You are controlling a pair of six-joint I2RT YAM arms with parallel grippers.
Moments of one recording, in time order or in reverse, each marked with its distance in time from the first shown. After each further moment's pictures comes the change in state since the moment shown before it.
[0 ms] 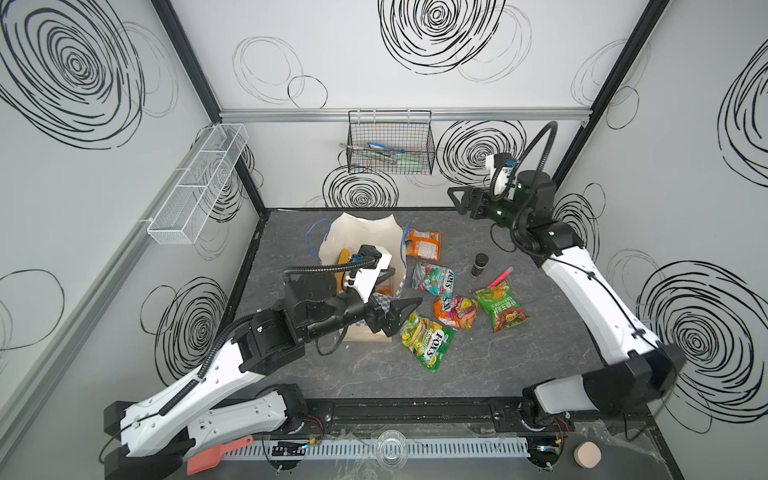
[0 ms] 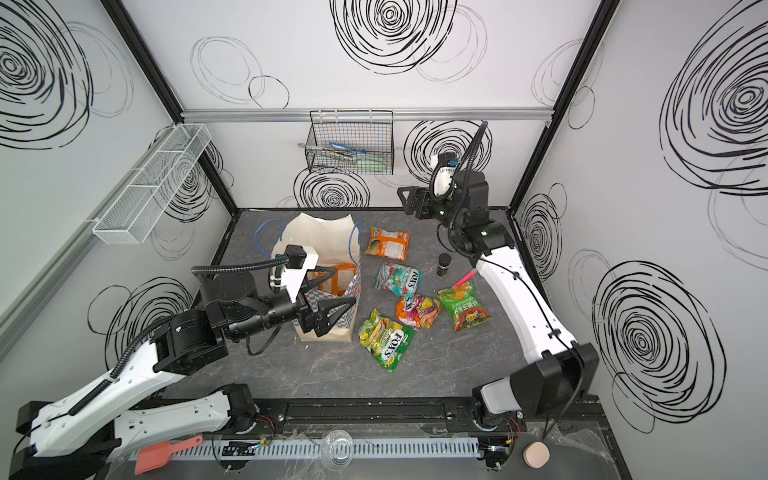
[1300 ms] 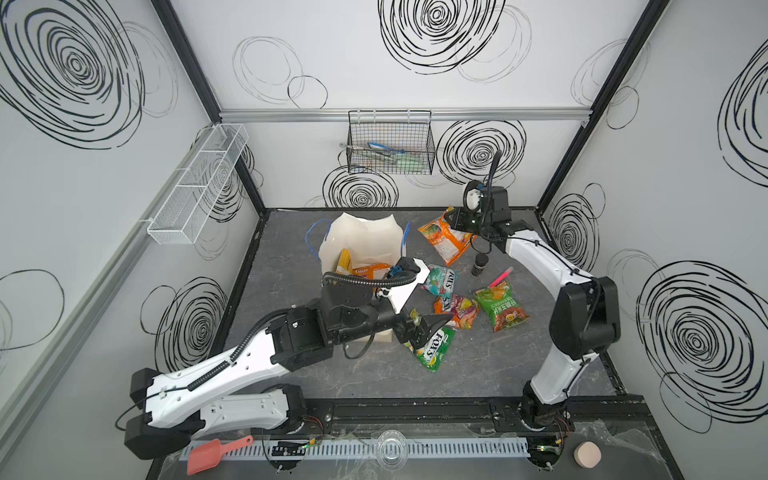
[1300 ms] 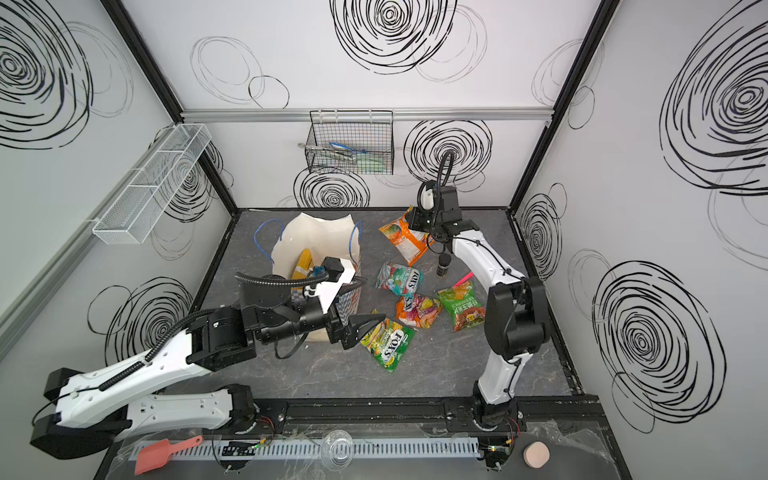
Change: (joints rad) left arm -0.153 0.134 0.003 0.131 -0.029 0.069; right arm -0.090 0.491 0.039 0.087 -0.036 0.081
